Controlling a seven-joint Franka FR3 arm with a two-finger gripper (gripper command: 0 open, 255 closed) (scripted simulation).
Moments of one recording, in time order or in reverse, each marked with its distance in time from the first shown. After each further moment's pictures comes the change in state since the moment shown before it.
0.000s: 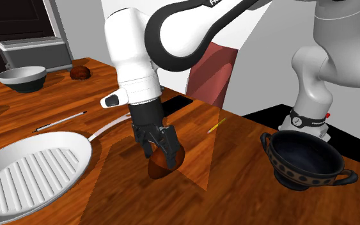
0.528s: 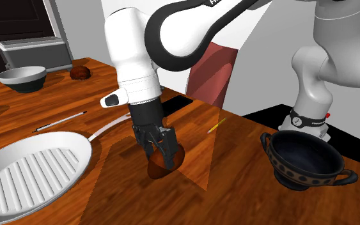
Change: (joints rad) arm 0.000 -0.001 0.000 0.001 0.000 0.001 0.000
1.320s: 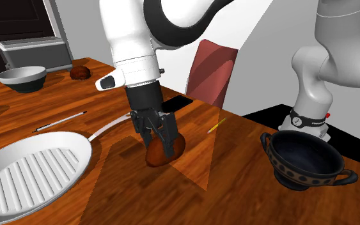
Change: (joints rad) arm 0.001 -0.043 -0.006 0.040 -0.017 -0.079 0.031
